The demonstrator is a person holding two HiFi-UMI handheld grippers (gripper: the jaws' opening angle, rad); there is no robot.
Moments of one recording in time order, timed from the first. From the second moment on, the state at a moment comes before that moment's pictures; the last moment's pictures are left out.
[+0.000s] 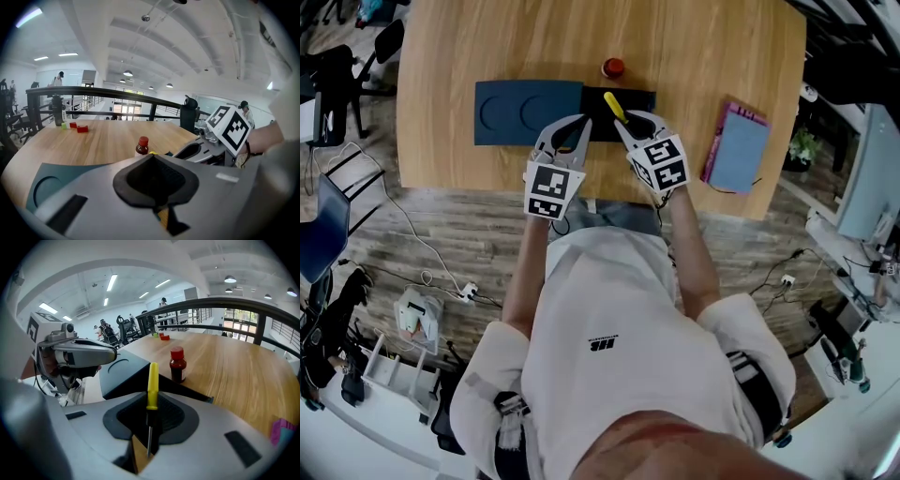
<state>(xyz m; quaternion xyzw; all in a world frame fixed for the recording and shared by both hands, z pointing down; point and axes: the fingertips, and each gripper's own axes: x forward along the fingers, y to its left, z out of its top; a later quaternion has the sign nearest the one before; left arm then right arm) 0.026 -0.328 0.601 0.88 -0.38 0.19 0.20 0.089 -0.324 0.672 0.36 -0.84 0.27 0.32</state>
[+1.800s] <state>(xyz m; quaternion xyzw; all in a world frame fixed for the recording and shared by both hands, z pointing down) 0.009 -0.330 0.620 0.86 -0.41 0.20 0.22 0.048 -0.332 0.738 0.28 -0.82 0.27 0.42</state>
